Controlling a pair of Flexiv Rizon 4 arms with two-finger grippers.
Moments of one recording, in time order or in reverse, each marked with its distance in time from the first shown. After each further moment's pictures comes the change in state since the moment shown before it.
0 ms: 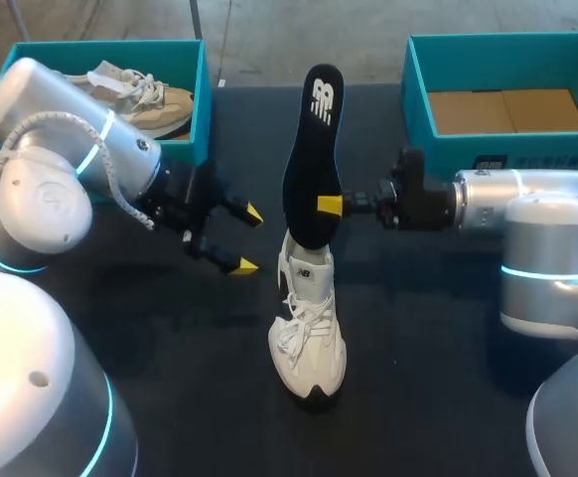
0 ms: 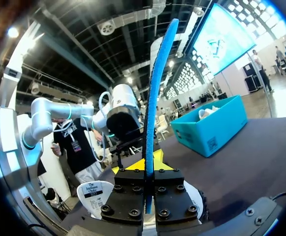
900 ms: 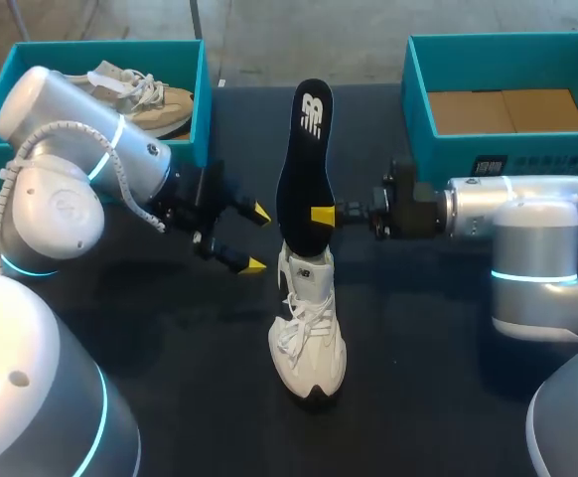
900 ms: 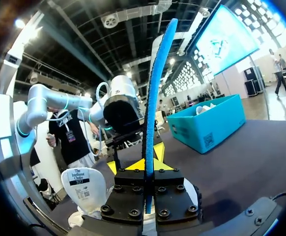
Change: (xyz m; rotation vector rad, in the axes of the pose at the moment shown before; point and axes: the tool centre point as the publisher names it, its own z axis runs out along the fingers) left arm -0.012 0.001 0.015 0.005 -0.021 0.020; right arm -0.011 -0.020 0.008 0.043 -0.034 -0.072
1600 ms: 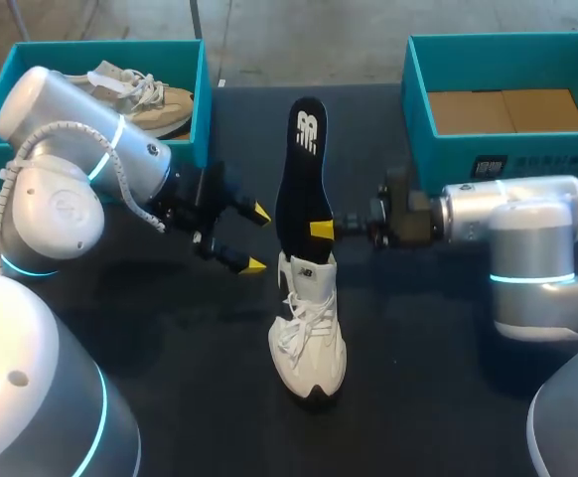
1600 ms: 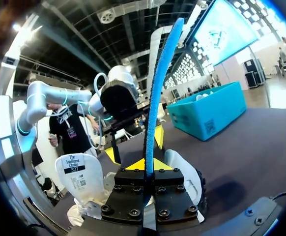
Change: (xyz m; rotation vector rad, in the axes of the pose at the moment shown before) left arm 0.000 0.000 0.000 0.000 0.000 0.000; right arm -0.002 -0.029 0.002 0.065 0.012 0.042
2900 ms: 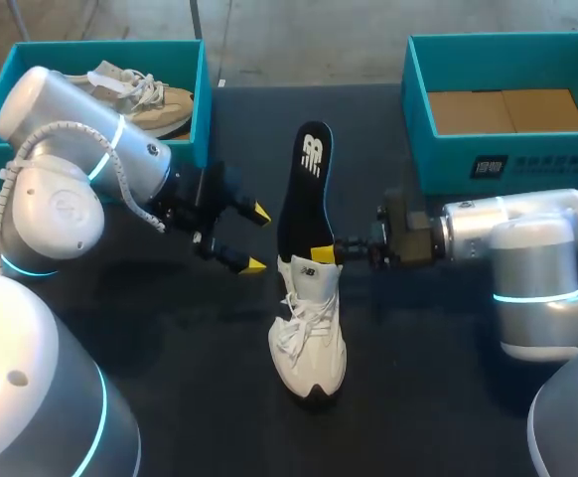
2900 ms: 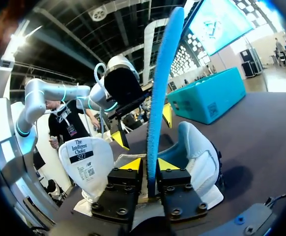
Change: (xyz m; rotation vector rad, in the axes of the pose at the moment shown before) left arm 0.000 0.000 0.000 0.000 0.000 0.000; right arm 0.020 -0.030 0.000 0.057 -0.012 0.057
